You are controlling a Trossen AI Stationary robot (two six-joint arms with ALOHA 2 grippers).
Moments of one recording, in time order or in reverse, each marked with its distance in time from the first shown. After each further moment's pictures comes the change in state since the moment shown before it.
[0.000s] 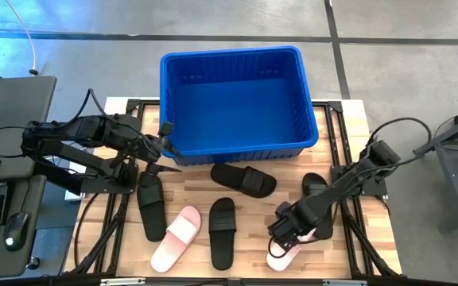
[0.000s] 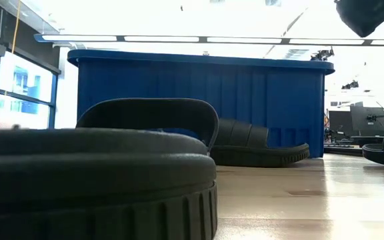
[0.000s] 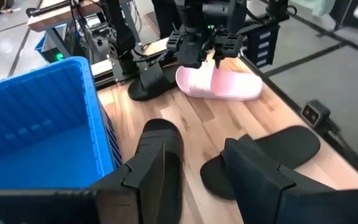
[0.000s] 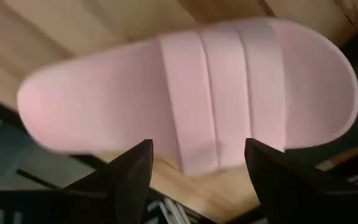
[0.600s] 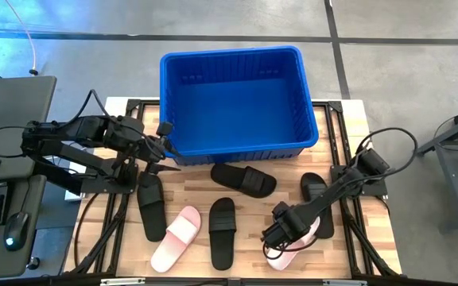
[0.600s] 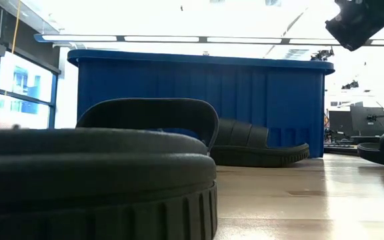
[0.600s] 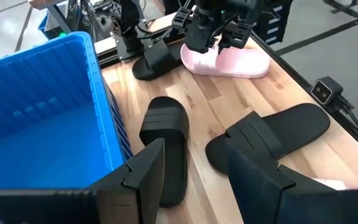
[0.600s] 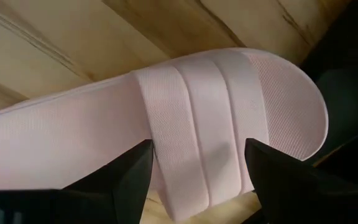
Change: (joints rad) left arm 0.000 0.000 0.000 -0.067 -0.053 -0.017; right arm 0.006 0.130 0.088 -0.140 0.075 0.009
